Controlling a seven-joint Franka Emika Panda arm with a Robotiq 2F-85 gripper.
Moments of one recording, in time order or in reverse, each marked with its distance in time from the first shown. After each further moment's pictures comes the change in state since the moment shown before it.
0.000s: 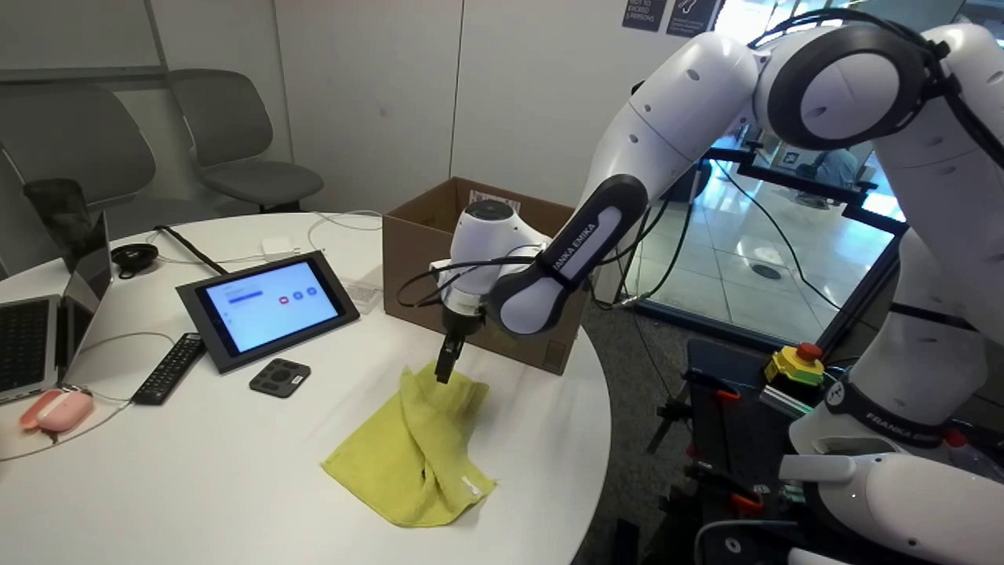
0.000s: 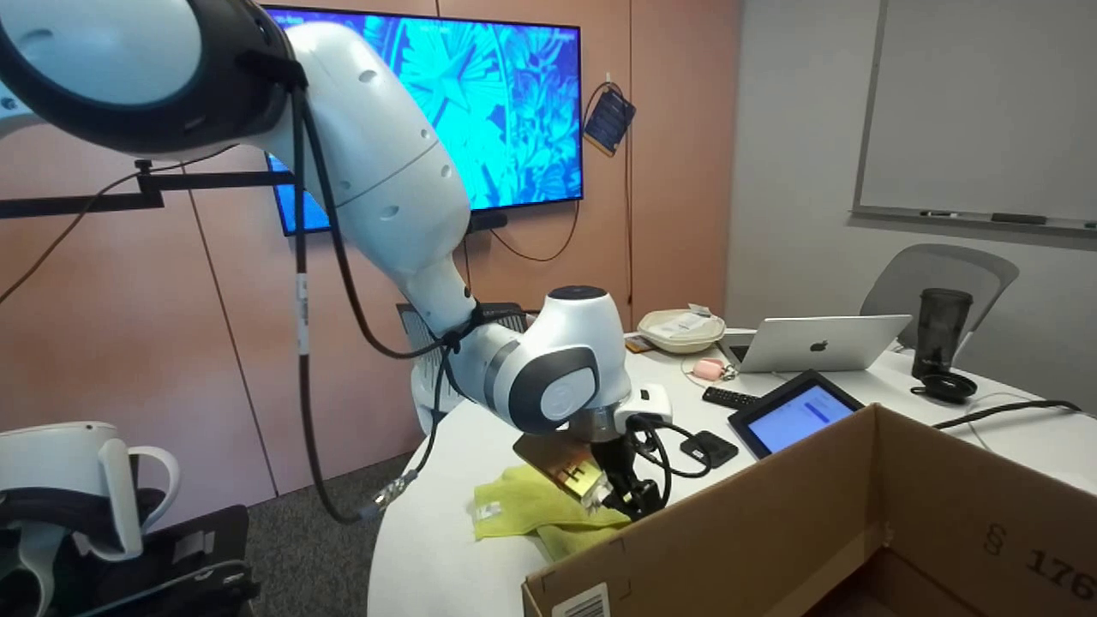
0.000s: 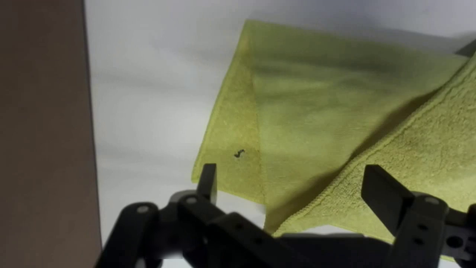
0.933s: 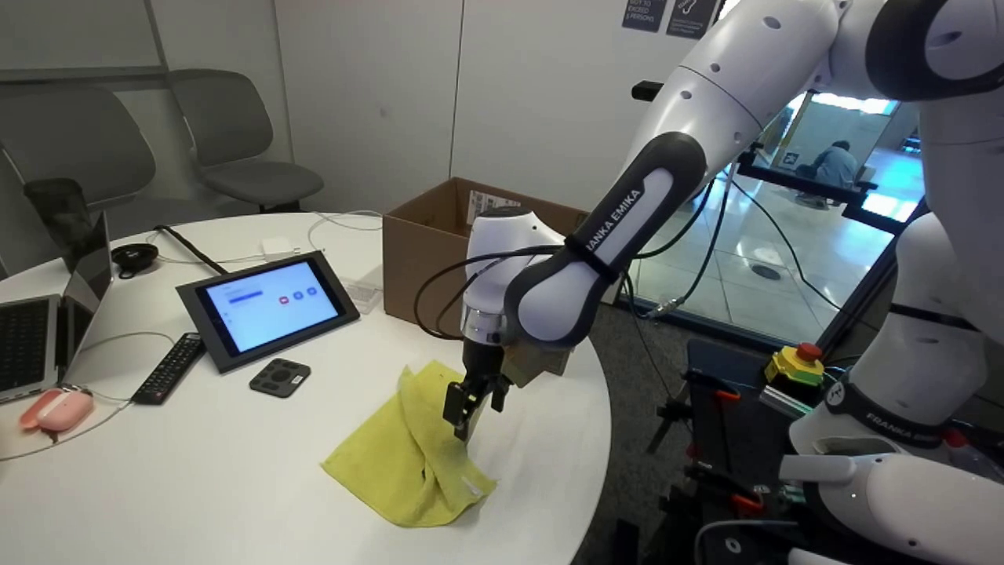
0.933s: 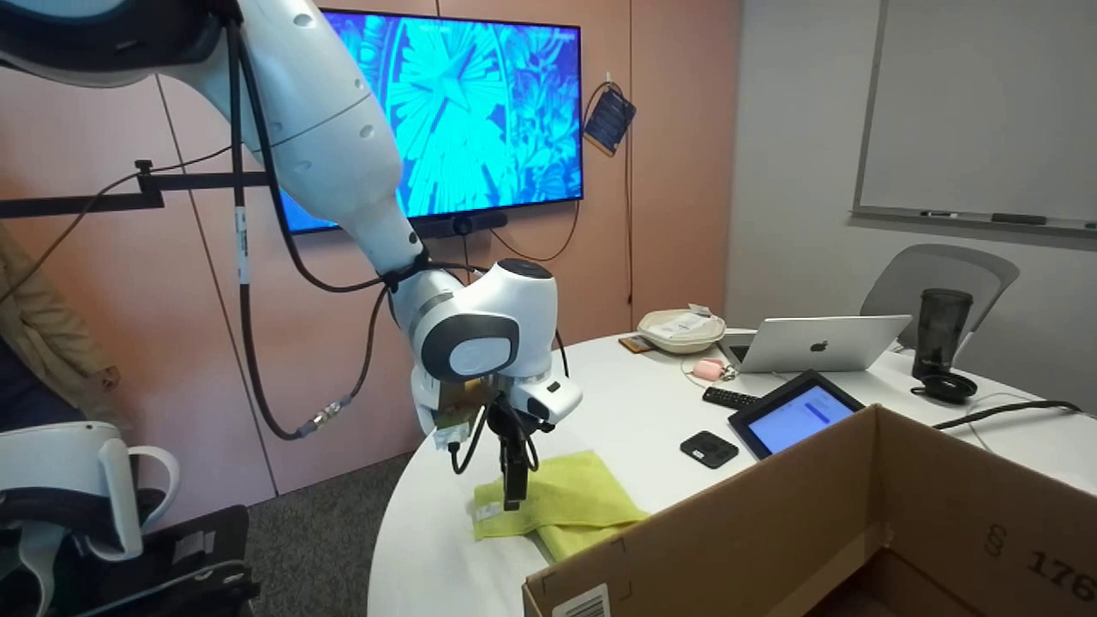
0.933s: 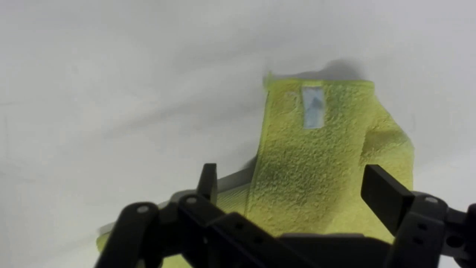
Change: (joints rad) arm 0.052 -0.174 0.136 -0.207 0.330 -0.155 0.343
